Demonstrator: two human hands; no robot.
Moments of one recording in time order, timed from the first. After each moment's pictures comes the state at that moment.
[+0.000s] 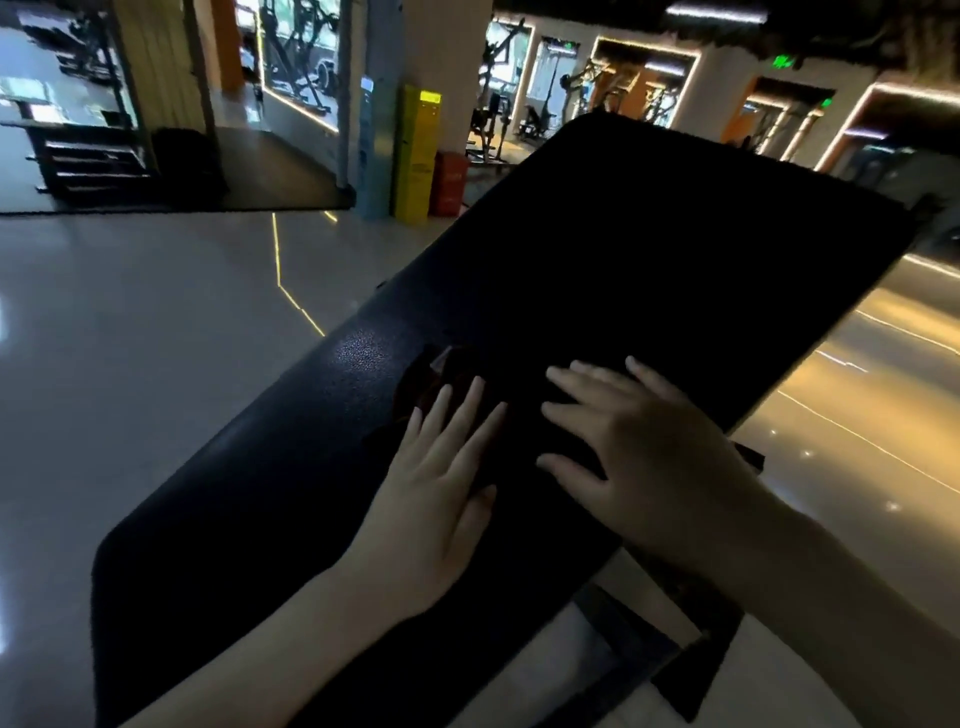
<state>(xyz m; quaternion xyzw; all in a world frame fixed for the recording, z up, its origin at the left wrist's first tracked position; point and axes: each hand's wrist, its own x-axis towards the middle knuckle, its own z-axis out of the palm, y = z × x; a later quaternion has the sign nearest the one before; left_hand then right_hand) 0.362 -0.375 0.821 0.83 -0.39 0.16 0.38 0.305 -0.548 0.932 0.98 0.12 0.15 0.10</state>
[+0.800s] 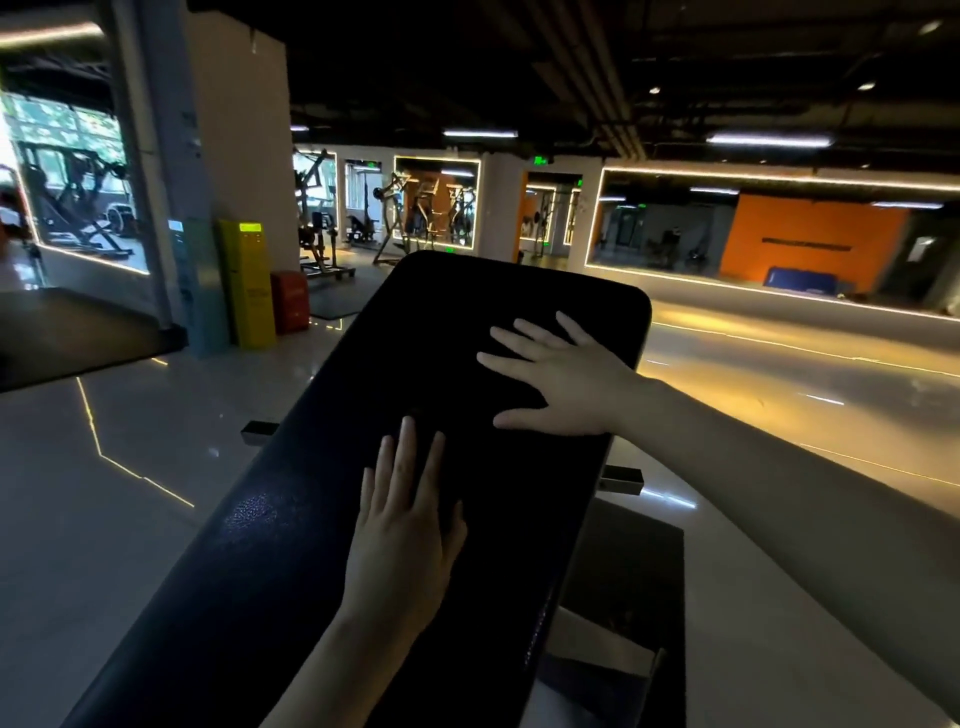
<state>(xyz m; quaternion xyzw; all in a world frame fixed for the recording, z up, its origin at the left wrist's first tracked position) 0.410 -0.417 0.862 0.84 -0.41 0.19 0.30 0.354 -0.615 1.019 0.98 -0.03 0.04 0.20</state>
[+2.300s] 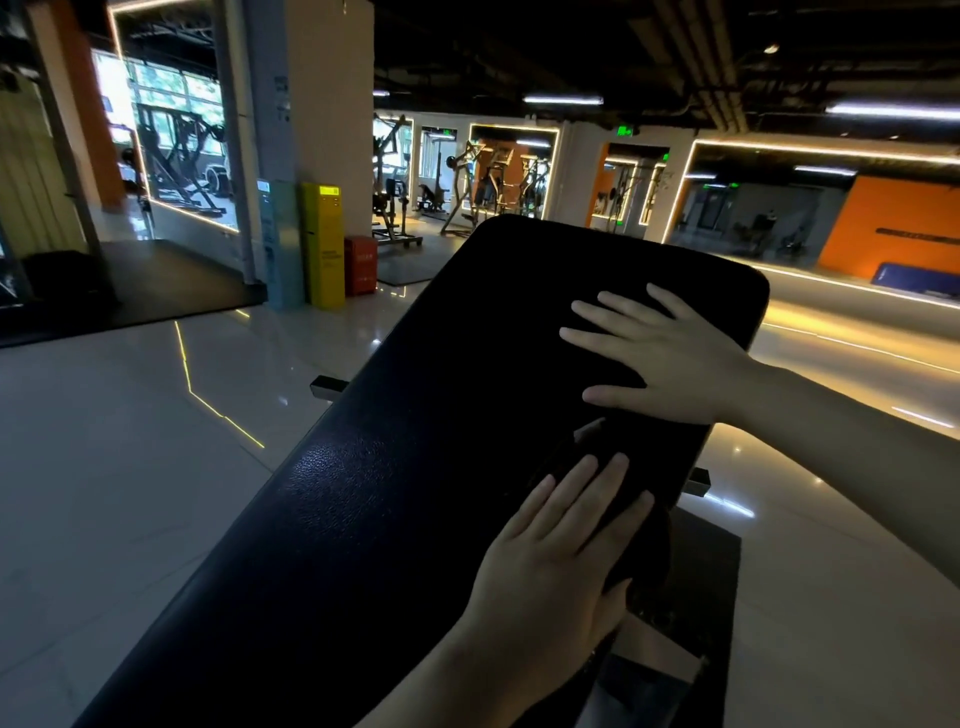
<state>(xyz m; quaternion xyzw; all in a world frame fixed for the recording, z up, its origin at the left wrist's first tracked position) 0.358 -0.435 0.863 0.78 -0.54 0.26 0.18 0.364 -0.641 1.015 0.96 0.01 0.07 0.26</state>
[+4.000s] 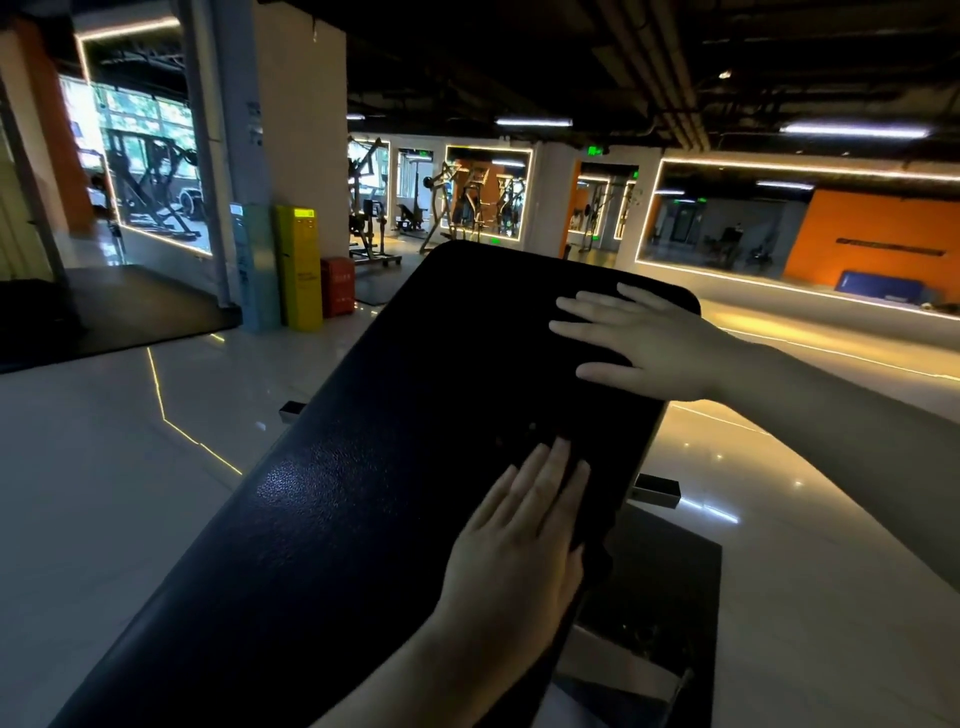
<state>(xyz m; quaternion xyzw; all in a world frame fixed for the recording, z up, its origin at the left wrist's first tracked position) 0.361 -0.461 0.888 0.76 -0.53 0.26 0.26 0.357 -0.690 1.049 0.97 0.05 0.07 0.22</state>
